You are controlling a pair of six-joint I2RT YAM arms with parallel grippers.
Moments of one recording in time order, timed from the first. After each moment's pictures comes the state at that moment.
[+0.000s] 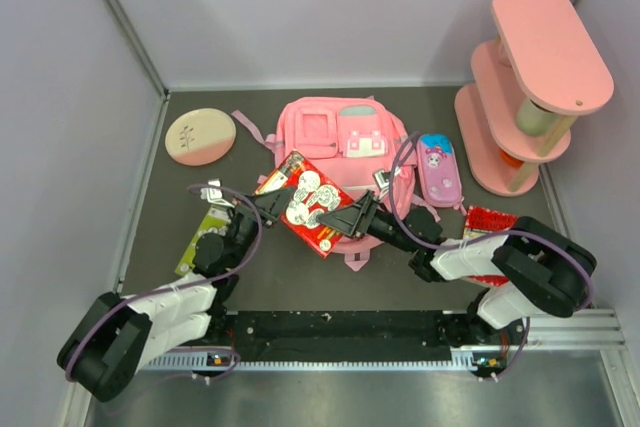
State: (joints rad) left arm -0.55 0.97 0.07 1.25 0.02 -1.26; right arm 0.89 1.46 0.38 1.27 -0.25 1.27
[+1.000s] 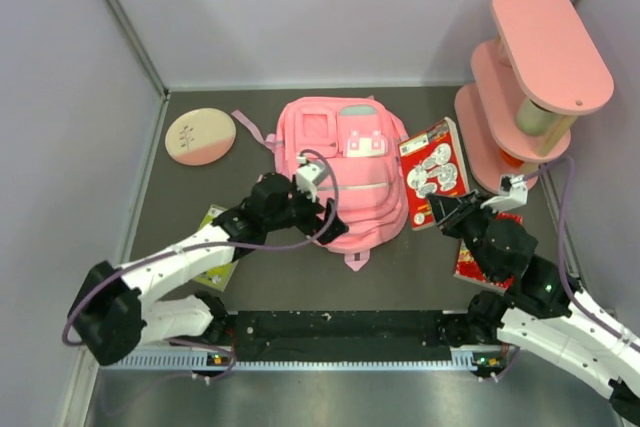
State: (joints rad) left arm -0.70 1.11 0.66 0.05 0.30 -0.32; right arm 0.89 0.41 0.60 -0.33 0.60 0.82
